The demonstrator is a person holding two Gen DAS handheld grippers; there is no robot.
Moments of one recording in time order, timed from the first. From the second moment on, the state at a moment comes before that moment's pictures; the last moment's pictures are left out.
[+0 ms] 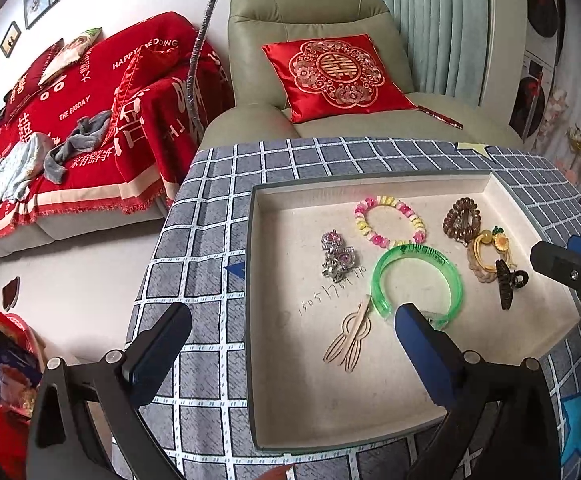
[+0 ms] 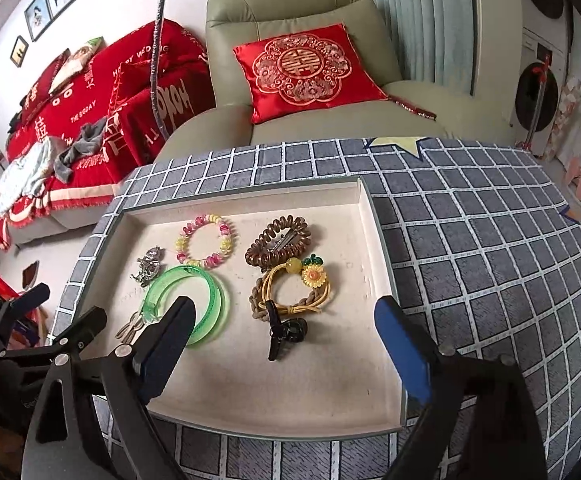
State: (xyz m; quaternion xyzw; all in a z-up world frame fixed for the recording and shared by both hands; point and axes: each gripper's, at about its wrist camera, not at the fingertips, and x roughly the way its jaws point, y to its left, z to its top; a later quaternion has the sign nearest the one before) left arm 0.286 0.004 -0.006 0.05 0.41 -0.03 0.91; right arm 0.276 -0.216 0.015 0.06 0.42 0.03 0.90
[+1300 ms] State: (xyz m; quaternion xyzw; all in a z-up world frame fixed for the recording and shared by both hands) left arm 0.203 0.007 -0.005 0.04 0.42 -0.04 0.91; right arm 0.211 -0.216 0.008 0.05 0.43 0.03 0.90
